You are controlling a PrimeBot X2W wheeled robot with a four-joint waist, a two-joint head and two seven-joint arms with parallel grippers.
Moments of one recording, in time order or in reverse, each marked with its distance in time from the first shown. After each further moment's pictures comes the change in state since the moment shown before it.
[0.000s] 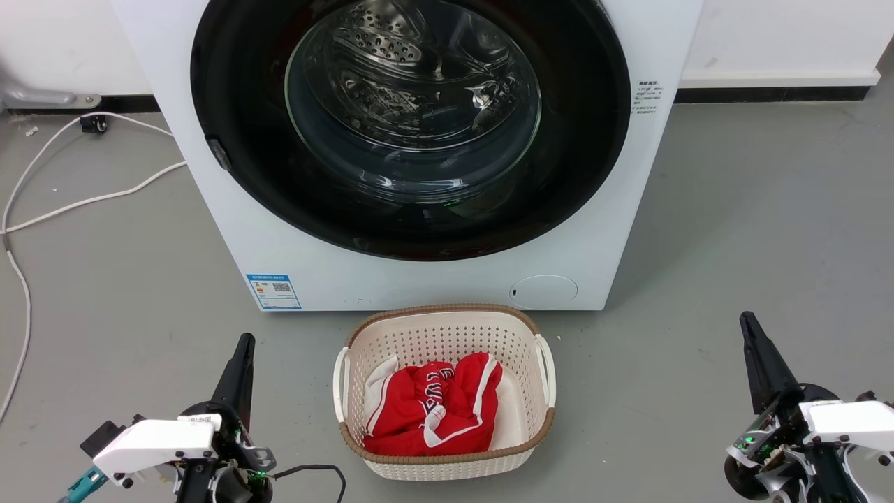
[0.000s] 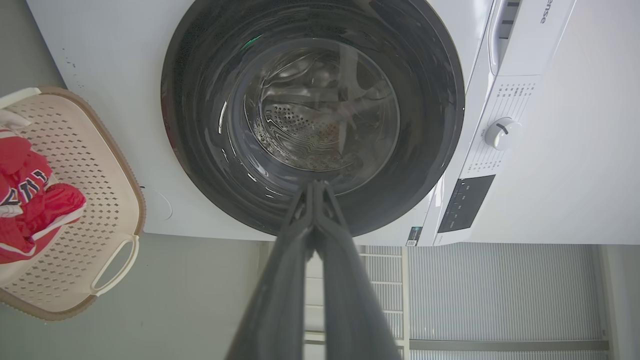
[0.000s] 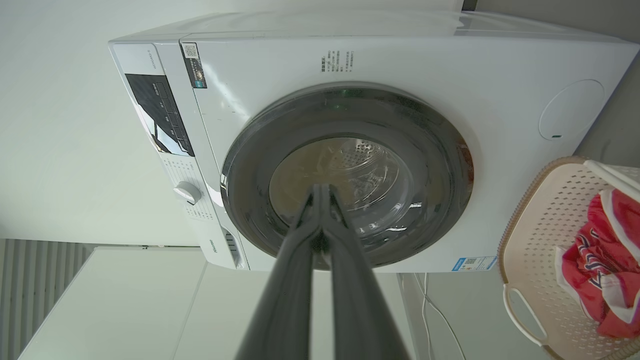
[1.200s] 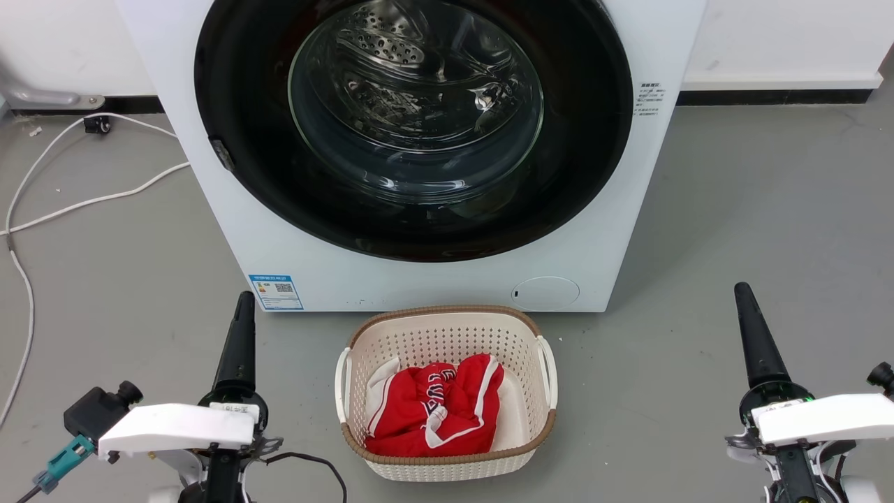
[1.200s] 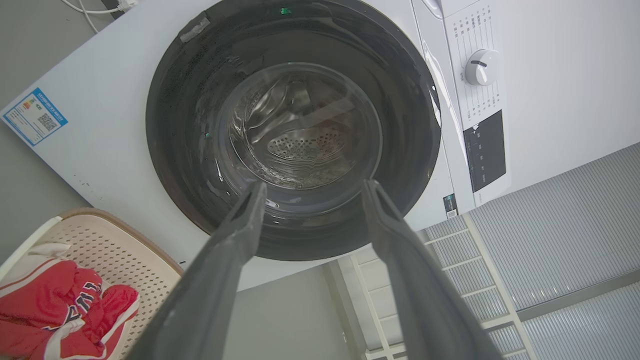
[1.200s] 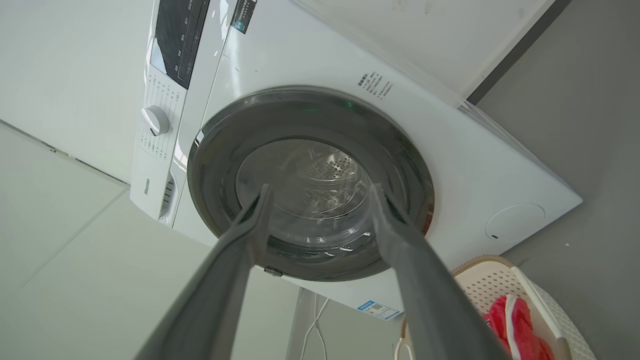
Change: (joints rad) left arm 0.025 -0.005 -0.056 -0.153 0.392 0.001 -0.133; right arm 0.044 0.006 0.059 -0.153 -0.492 0.000 -0.132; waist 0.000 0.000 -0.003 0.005
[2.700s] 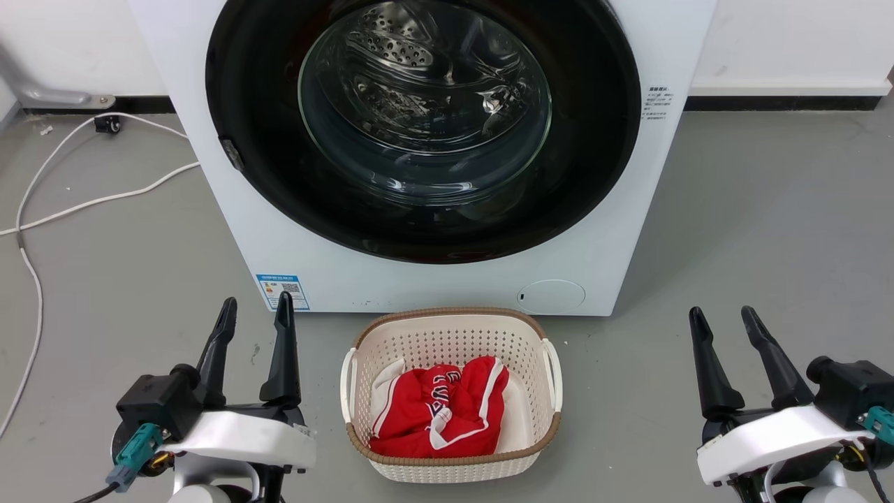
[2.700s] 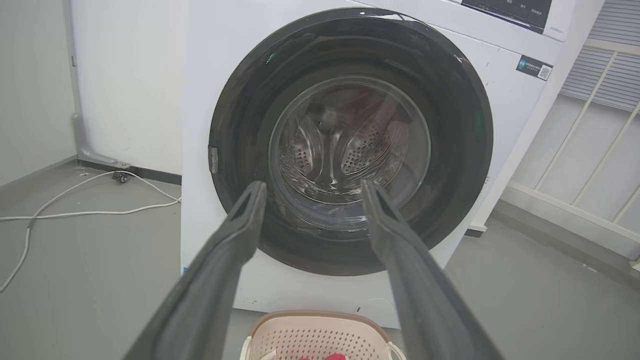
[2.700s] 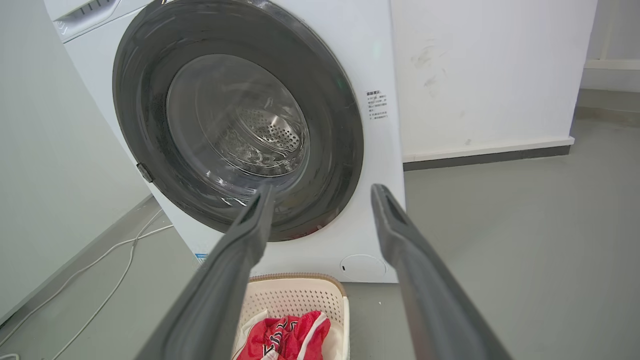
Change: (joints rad) left arm 0.040 0.051 -0.109 -0.105 0.858 0.086 -0.146; right arm 0.060 0.002 0.038 -0.097 -0.844 0.000 -0.027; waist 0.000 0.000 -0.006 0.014
